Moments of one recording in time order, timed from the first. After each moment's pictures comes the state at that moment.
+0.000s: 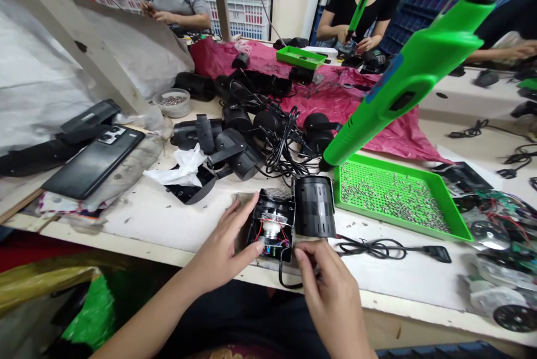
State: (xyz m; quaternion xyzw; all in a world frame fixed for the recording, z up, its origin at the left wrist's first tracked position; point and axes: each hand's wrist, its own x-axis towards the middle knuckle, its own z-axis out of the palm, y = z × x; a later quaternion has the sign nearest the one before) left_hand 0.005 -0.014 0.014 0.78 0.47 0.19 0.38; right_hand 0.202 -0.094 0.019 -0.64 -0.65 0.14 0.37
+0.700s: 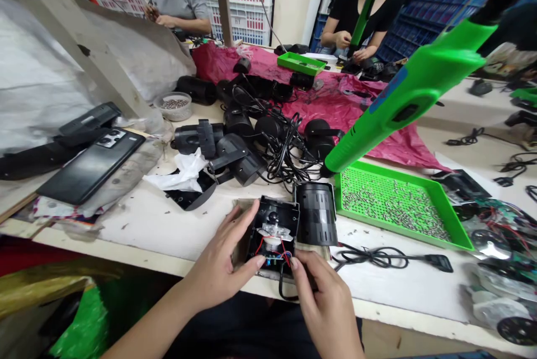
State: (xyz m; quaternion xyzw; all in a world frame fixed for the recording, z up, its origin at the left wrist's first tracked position) left_hand 0.001 -0.019 0.008 0.80 0.43 0.25 0.33; right_hand 0.196 -0.091 0.012 -0.64 -0.64 0.16 0.39
